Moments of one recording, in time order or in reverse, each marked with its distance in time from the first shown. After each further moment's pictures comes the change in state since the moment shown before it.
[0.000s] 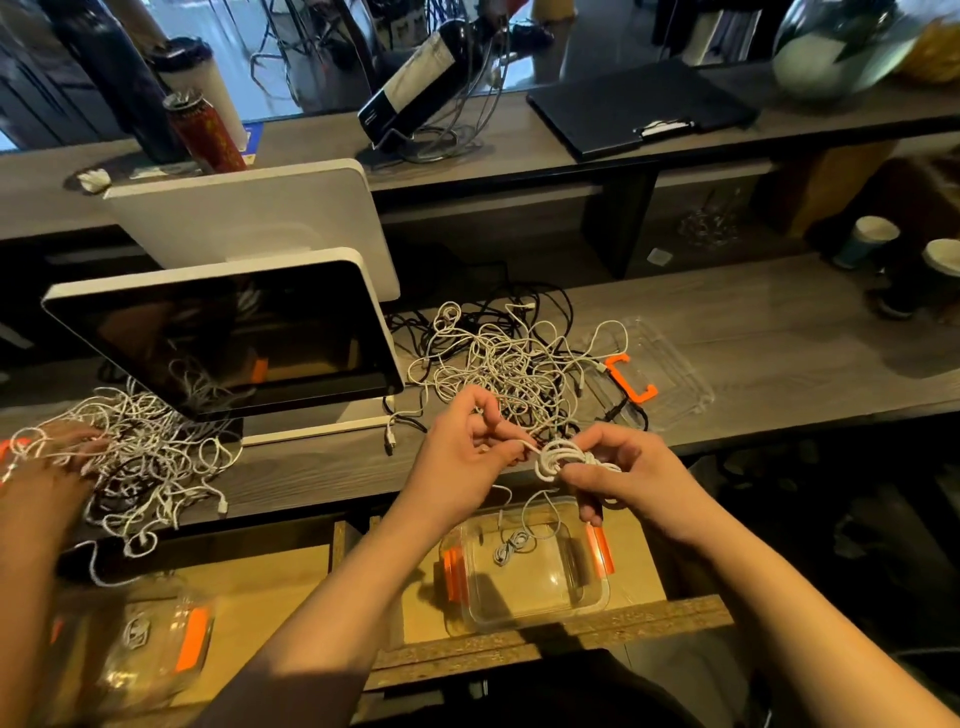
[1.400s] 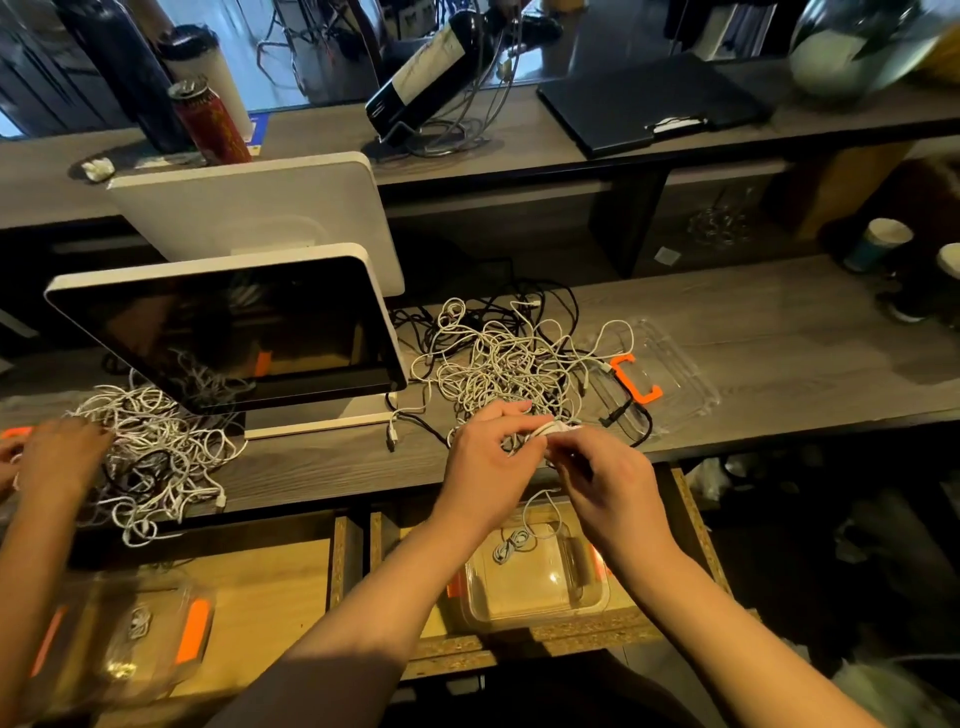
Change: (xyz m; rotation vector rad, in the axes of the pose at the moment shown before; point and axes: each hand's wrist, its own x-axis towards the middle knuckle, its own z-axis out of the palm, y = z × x) left_hand 0.012 -0.013 0.027 0.170 0.157 0.057; right_hand 0.016 0.031 0.030 -0.938 0.472 -0.531
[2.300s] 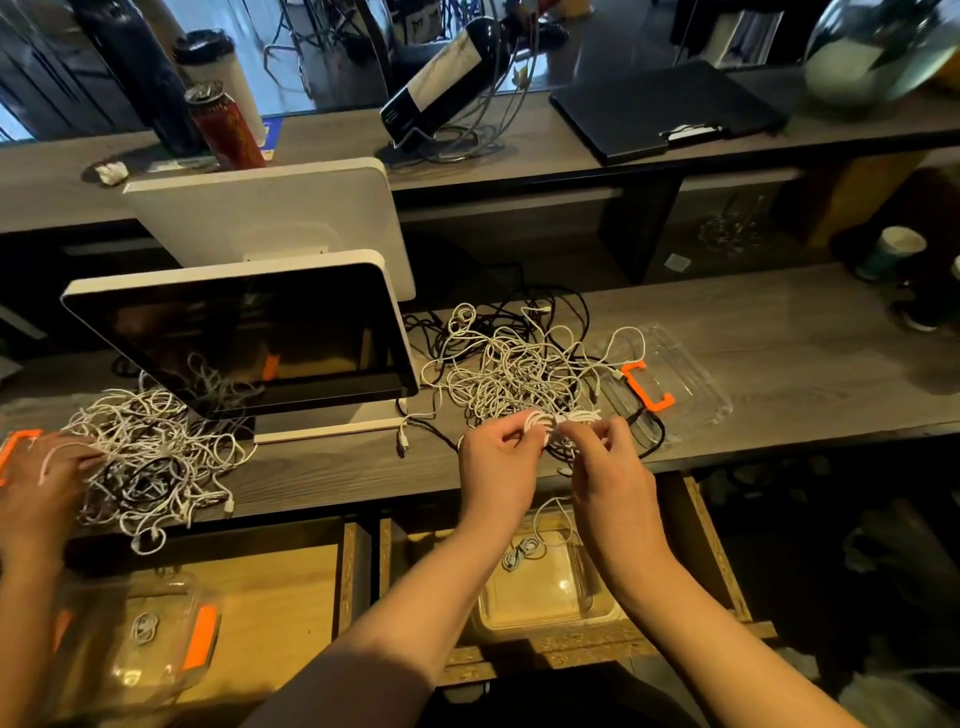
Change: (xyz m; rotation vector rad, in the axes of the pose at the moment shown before) left_hand 0.008 -0.002 0.009 -0.220 0.212 -0.246; right_hand 0.007 -0.014 0.021 -0.181 -0.065 0.223
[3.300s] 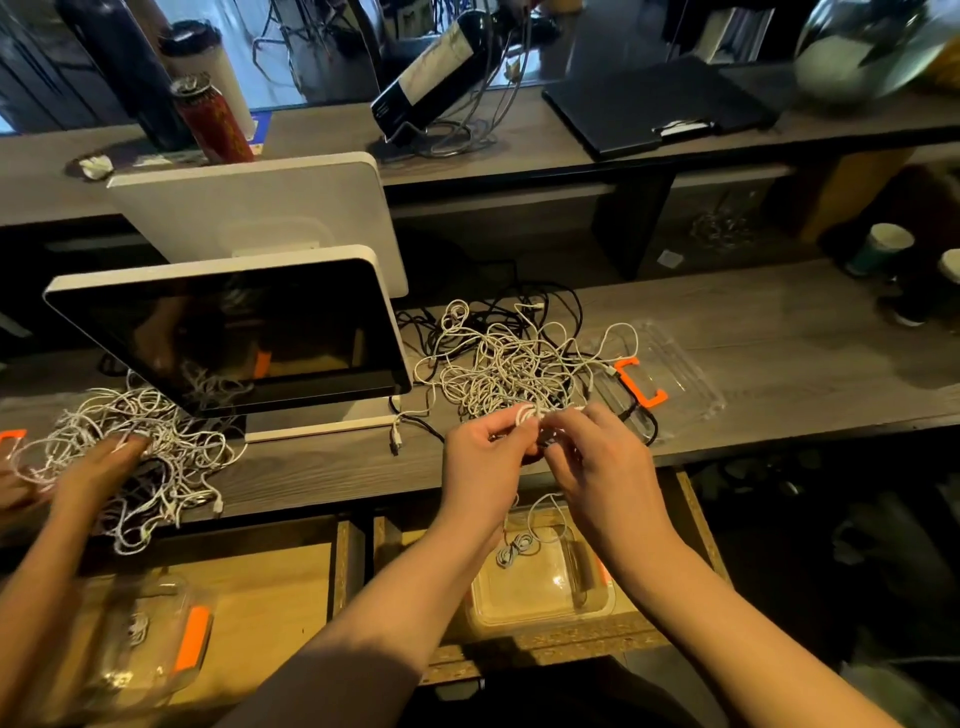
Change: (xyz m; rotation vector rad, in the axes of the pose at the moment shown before) left_hand -0.010 0.015 -0.014 -0.257 -0.112 -0.153; right_hand 0.013 -0.021 -0.025 0.029 -0.018 -0.072
